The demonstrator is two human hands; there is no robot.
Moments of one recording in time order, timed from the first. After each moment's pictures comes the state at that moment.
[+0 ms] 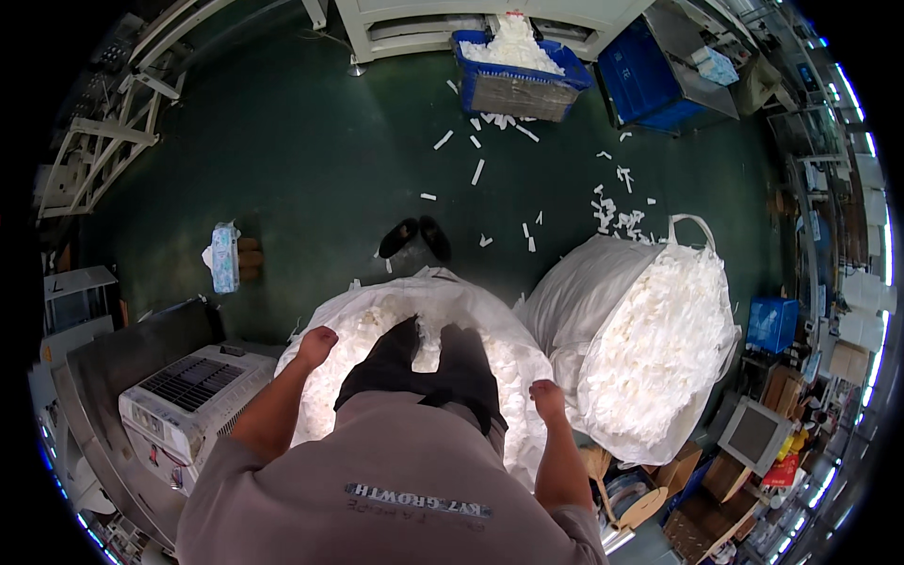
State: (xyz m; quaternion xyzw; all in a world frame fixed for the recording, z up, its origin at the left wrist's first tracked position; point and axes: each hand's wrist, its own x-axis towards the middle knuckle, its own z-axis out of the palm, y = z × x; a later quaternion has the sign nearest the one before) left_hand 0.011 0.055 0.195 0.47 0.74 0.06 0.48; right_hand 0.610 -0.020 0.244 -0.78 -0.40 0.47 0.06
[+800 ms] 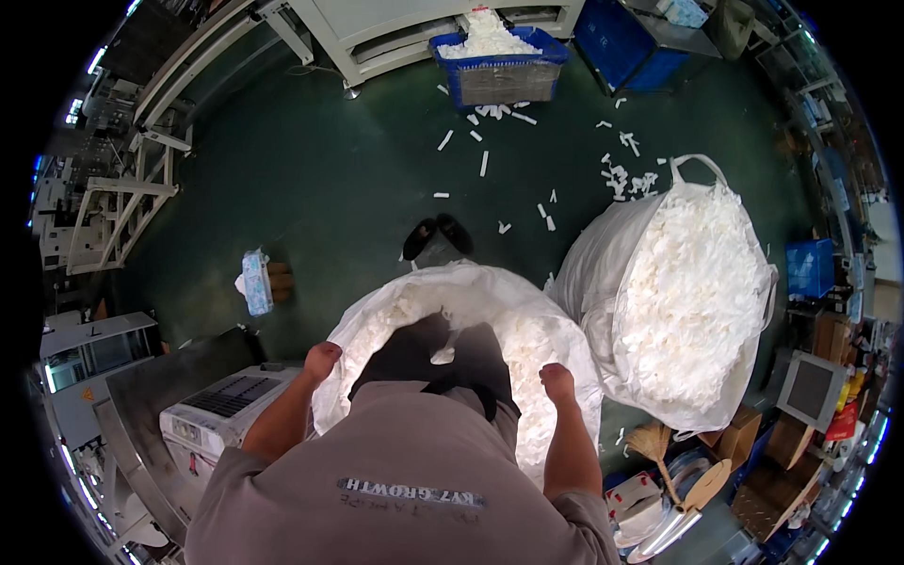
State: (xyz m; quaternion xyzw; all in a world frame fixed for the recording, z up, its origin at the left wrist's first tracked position) left_hand -0.004 -0.013 0.251 0.49 0.75 0.01 0.44; right_hand 0.598 -0.123 0.185 -0.79 -0.32 0.50 0.15
